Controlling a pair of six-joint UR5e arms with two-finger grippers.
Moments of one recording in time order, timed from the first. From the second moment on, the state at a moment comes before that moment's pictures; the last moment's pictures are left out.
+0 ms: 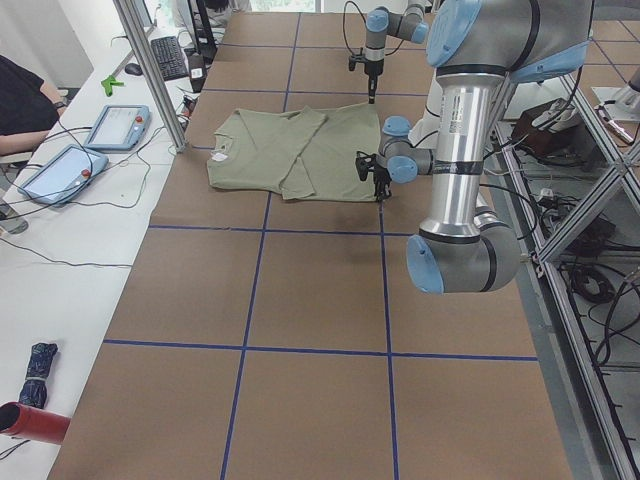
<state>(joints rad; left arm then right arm) -0.17 -1.70 -2.04 -1.78 -1.62 -1.67 0.28 -1.47 2.17 -1.40 1.83 1.51</state>
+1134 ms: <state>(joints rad) -0.12 -1.70 -2.35 -1.48 -1.68 -1.67 0.33 -1.58 2.29 -1.40 2.07 1.50</state>
